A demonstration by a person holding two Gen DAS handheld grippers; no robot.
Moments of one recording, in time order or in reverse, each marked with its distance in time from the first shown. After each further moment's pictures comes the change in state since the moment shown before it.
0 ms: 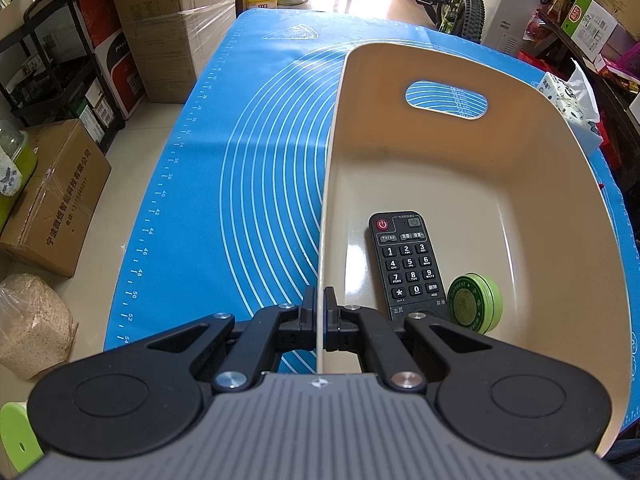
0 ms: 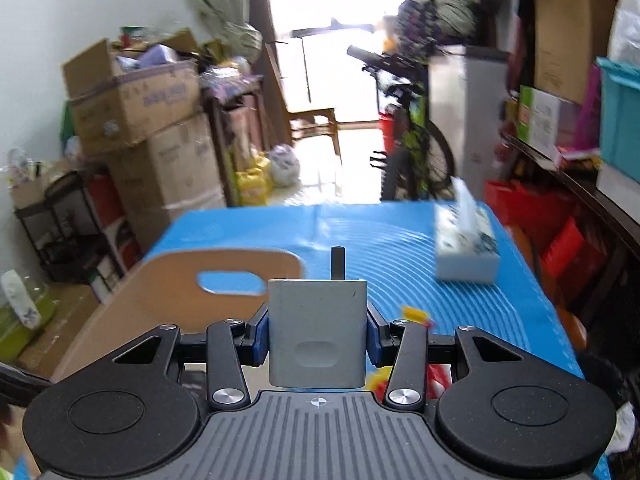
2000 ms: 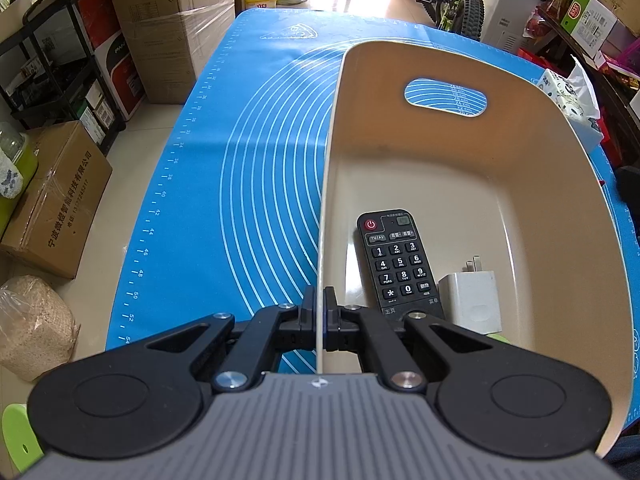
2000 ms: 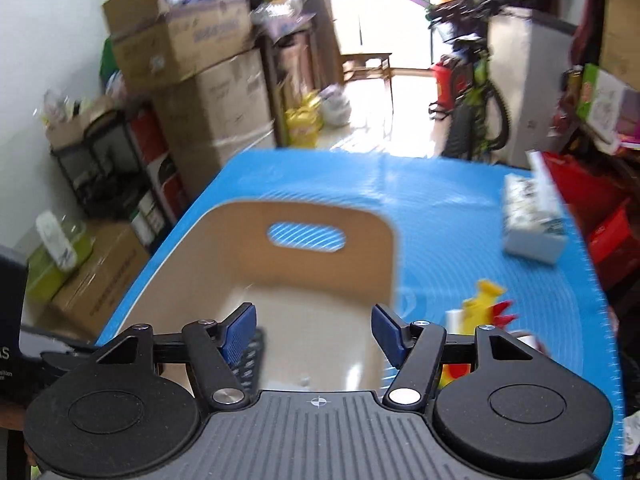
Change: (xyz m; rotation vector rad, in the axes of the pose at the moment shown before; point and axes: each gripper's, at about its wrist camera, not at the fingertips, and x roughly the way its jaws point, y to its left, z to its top) left arm 0.000 -0.004 0.001 0.005 0.003 0.005; right arm 0.006 0.033 0.010 -0.069 0.197 0.088
